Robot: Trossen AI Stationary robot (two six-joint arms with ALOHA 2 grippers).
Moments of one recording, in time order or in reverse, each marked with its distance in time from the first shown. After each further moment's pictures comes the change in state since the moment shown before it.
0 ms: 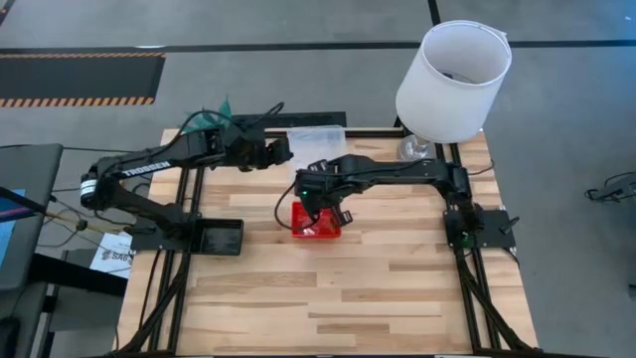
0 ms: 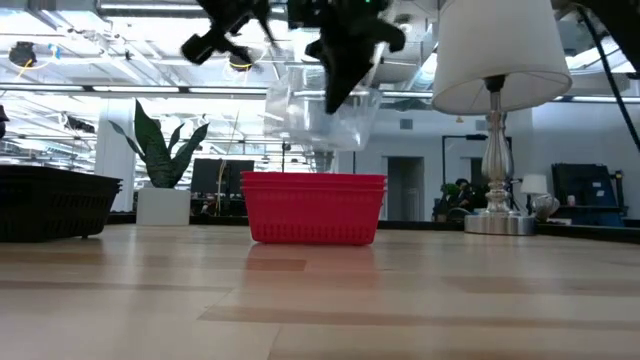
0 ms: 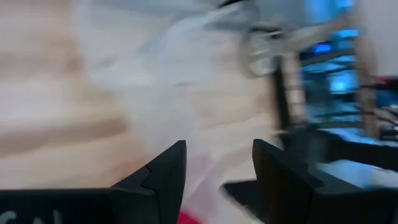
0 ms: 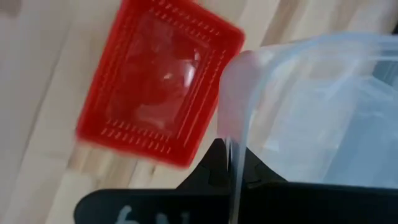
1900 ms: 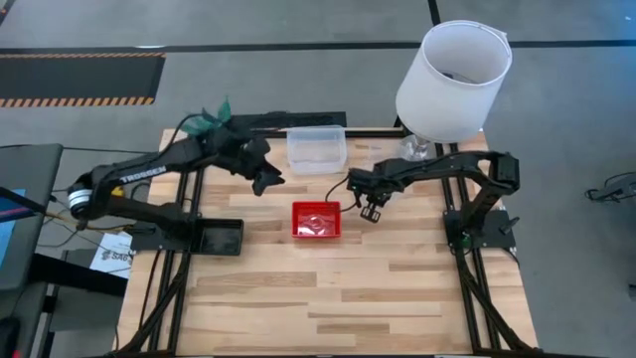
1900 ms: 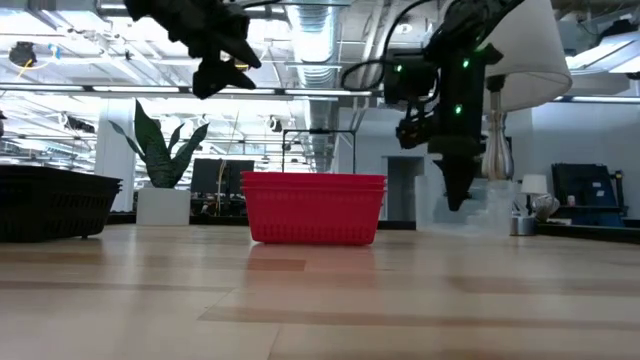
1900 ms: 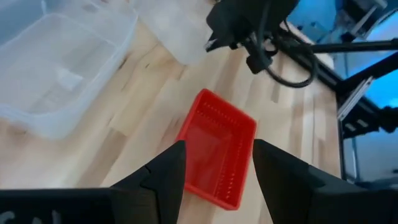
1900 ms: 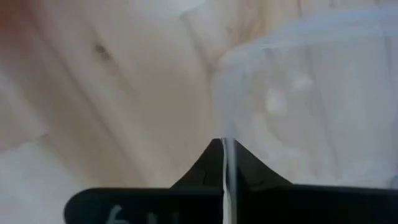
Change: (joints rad) left arm 0.148 -0.136 -0.317 0.211 0.509 0.885; right arm -0.196 -0.391 -1.003 0.396 -0.055 0.721
